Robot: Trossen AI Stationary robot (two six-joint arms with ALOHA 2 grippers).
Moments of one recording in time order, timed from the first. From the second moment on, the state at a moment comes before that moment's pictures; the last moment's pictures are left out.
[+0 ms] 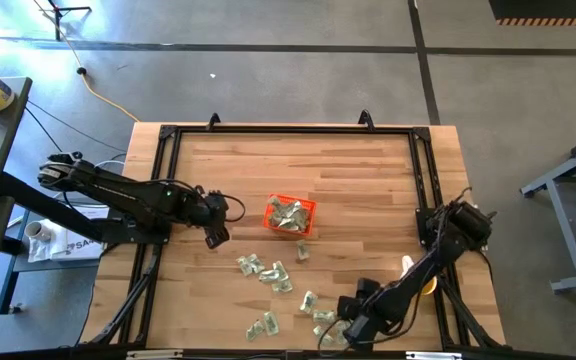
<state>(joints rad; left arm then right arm) -0.22 1.12 0.77 -0.89 -0.30 -0.68 0.79 1.97 1.26 -0.67 0.03 1.07</state>
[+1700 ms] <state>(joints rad) -0.07 1.07 0.74 -0.89 -0.33 -0.65 -0.05 1.70 1.26 -0.94 0.14 0.50</state>
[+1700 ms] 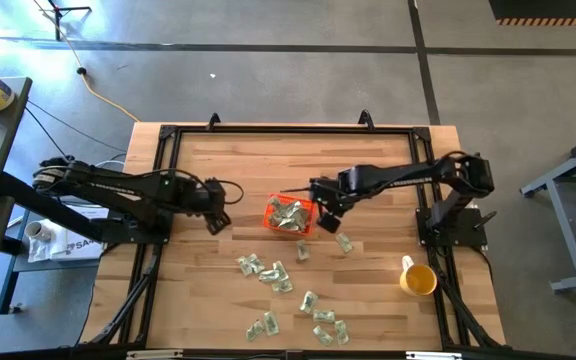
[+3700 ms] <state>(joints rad) -0.07 1.08 0.74 -0.77 -0.17 -0.58 0.05 1.79 1.49 -0.79 0.44 0.96</state>
